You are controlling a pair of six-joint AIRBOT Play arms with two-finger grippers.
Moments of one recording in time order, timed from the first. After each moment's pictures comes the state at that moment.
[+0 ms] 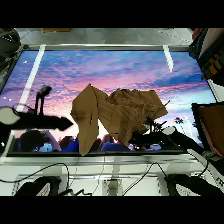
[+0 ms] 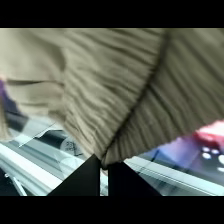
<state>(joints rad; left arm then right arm) 0.02 -0.84 0.78 0.99 -1.27 -1.19 0.25 -1.22 0.44 -0.48 0.84 1.29</state>
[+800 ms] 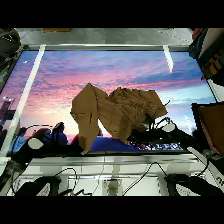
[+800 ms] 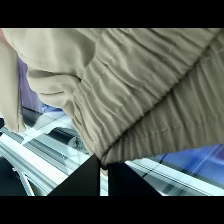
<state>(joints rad) -0.01 -0.86 0.27 0.83 -1.00 -1.18 0.25 -1.22 0.48 -0.47 0.87 1.26</state>
